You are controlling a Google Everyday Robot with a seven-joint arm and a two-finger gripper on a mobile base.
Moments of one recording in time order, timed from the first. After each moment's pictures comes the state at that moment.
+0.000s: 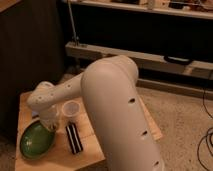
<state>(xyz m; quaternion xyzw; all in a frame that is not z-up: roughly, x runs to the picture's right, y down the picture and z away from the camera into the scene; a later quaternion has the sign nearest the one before) -0.276 0.200 0.771 -0.34 0.14 0.48 0.80</state>
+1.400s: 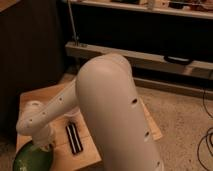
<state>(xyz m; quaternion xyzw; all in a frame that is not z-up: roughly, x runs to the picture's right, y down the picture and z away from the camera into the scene) -0.295 0.281 0.715 -0.35 0.13 0.37 0.85</state>
